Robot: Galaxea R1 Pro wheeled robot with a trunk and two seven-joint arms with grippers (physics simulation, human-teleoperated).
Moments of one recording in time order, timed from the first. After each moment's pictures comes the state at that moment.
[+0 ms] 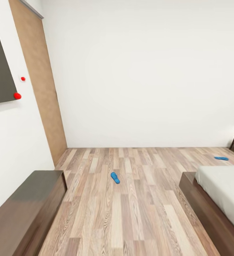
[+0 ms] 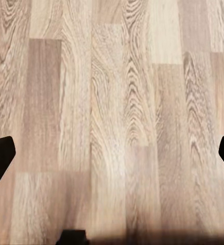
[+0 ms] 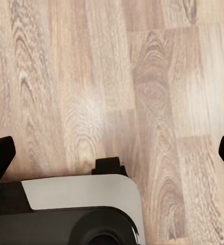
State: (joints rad) left arm 0.03 -0.06 0.00 -0.66 0.01 -0.04 0.00; right arm 0.01 -0.02 -0.10 -0.36 -0.01 -0.12 -0.01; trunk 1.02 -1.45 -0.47
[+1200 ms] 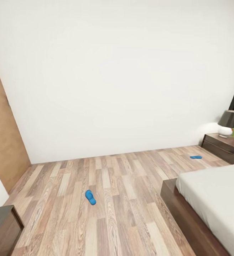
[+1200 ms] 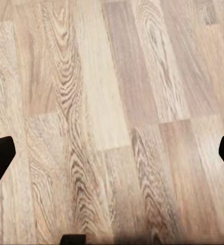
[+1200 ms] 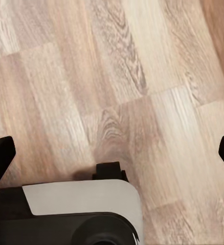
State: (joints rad) left arm 0.03 -0.06 0.00 -0.66 0.01 -0.04 0.00; right arm 0.01 -0.02 -0.10 -0.36 -0.01 -0.12 -0.01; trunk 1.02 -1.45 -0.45
